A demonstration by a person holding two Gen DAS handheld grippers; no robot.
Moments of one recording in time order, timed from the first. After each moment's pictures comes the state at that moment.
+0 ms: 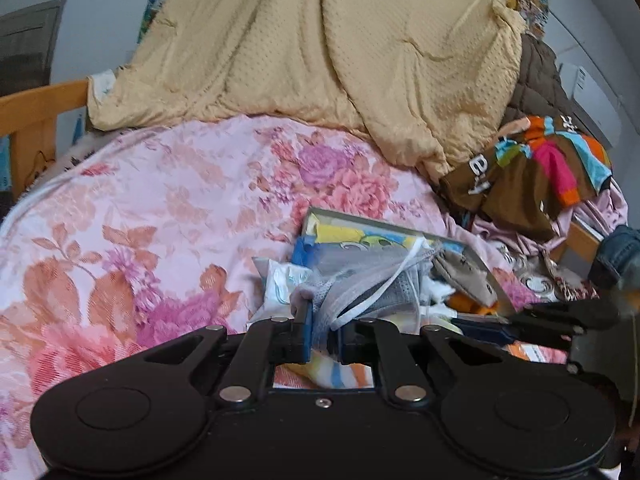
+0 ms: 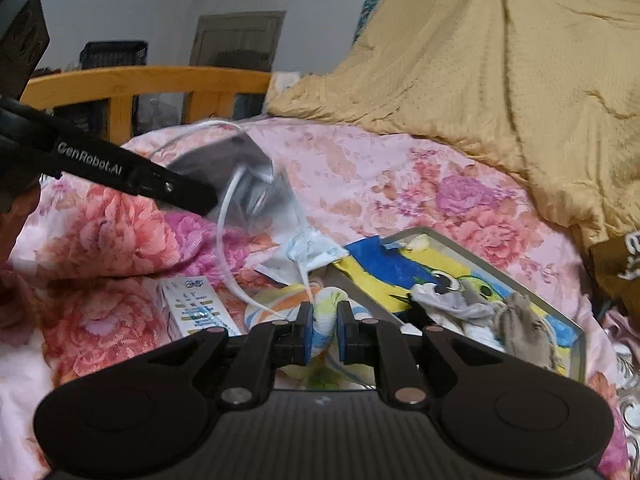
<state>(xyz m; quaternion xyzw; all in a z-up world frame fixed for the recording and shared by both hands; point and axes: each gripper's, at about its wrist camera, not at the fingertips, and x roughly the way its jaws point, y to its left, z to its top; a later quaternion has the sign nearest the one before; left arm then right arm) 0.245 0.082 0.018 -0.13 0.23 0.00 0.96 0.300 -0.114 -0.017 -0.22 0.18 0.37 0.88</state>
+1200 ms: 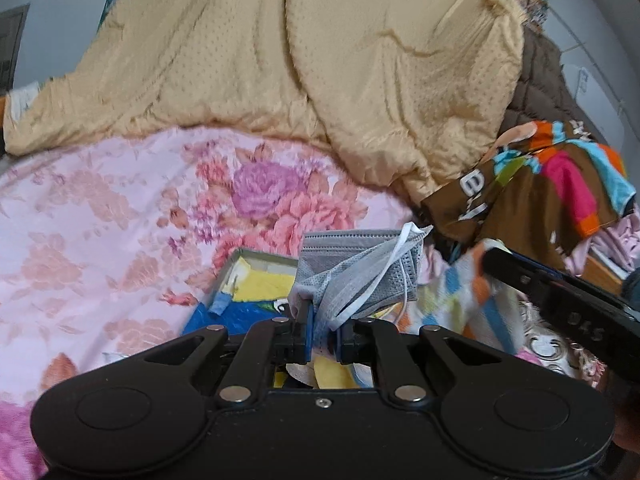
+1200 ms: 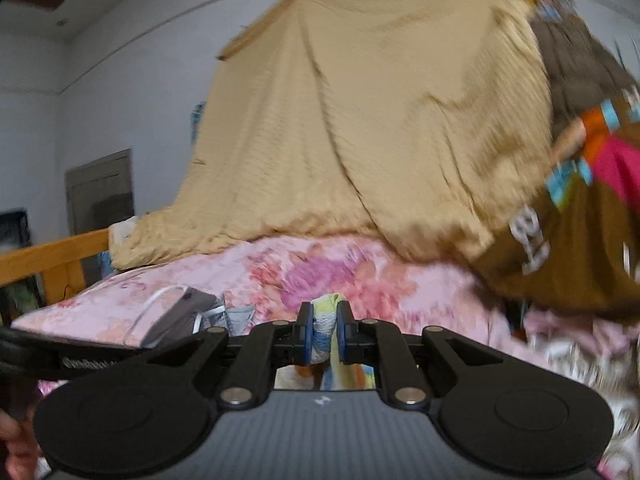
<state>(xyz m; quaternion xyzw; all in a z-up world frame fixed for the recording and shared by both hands) 0.424 0.002 0.017 -0.14 0.23 -0.01 0.96 0.456 -0.217 0.019 0.02 0.11 0.26 0.96</state>
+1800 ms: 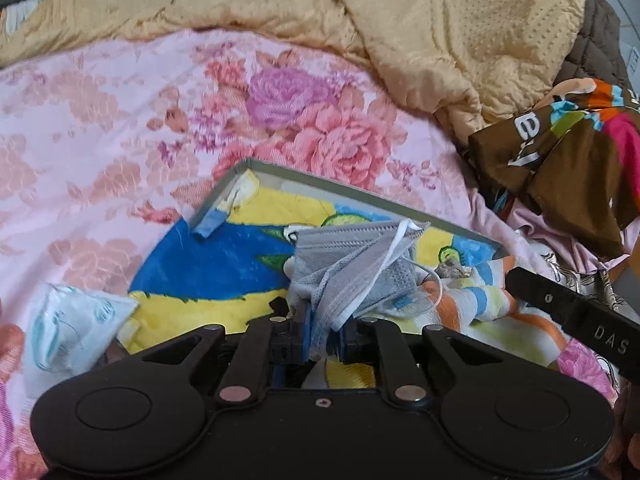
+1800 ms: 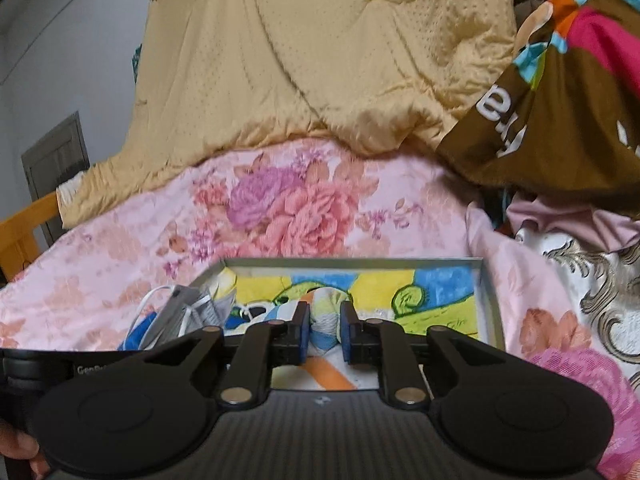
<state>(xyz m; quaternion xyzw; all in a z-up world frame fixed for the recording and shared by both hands) 0.486 -0.002 -0.053 -0.18 0.32 0.01 0.93 0.508 -0.219 -0.038 0.03 0.23 0.22 0.95</state>
